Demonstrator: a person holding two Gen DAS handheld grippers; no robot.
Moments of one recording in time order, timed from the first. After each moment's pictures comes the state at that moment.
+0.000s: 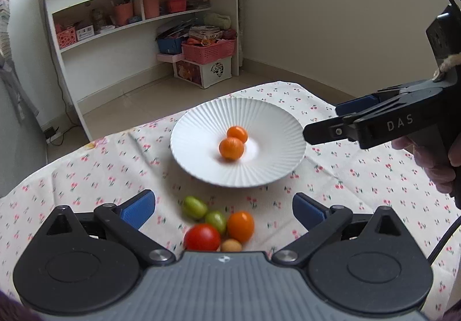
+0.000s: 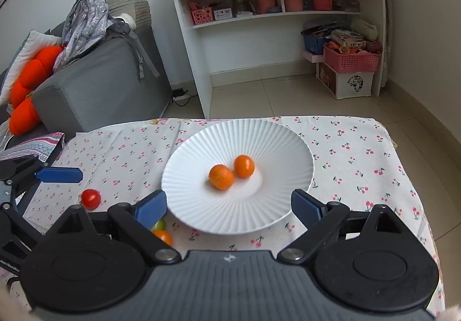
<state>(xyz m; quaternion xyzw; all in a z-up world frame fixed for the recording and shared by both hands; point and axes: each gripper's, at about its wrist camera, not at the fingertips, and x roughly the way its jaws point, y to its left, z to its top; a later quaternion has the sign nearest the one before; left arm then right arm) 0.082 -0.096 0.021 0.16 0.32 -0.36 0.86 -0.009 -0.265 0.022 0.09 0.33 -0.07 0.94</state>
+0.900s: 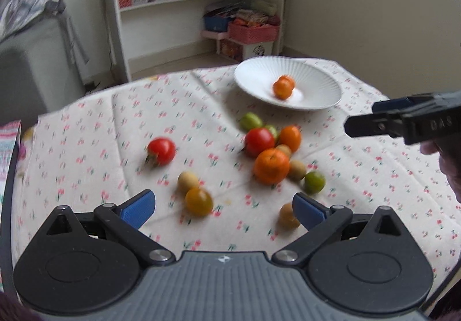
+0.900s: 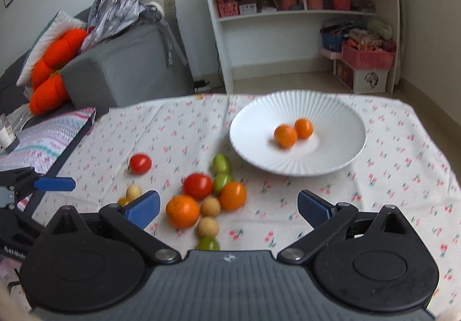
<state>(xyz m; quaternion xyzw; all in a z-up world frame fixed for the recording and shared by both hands) 0.039 0.014 -0.018 0.12 0.35 -0.29 0.88 -0.040 -0.183 -0.008 0.08 0.33 -0.05 0.94</state>
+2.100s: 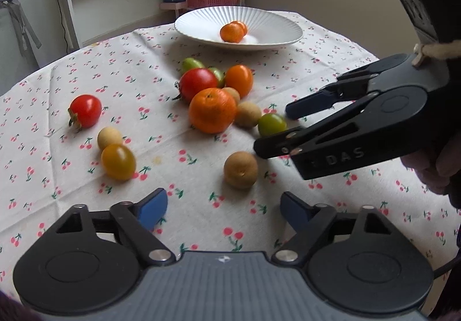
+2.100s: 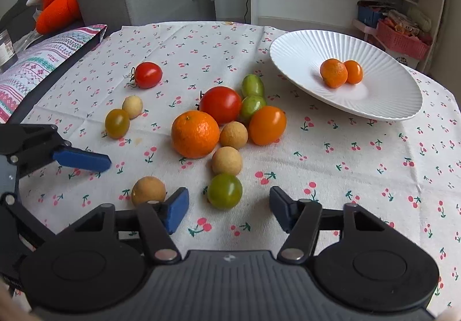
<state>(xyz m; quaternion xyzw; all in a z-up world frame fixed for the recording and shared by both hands) 0.020 -0.030 -0.067 0.16 0.39 -0.36 0.84 -0.018 -0.150 -0.064 0.00 0.42 -0.01 0.91</state>
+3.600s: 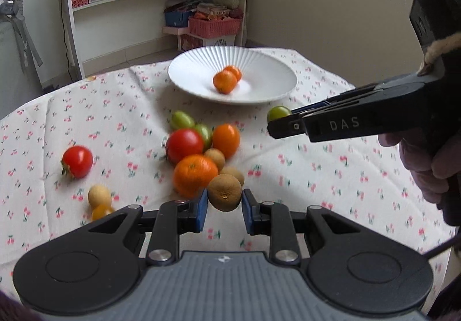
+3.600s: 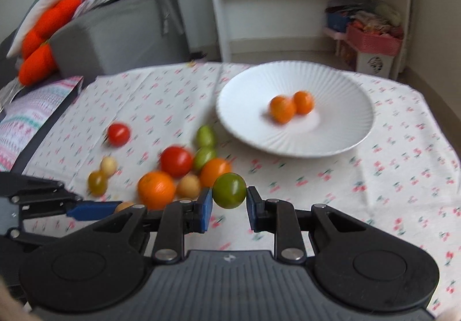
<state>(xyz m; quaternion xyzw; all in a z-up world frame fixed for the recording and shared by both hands) 0.036 -0.059 -0.032 0.11 0.36 -0.36 0.86 -0.016 -0.207 -0.022 0.06 0.37 -0.06 0.92</state>
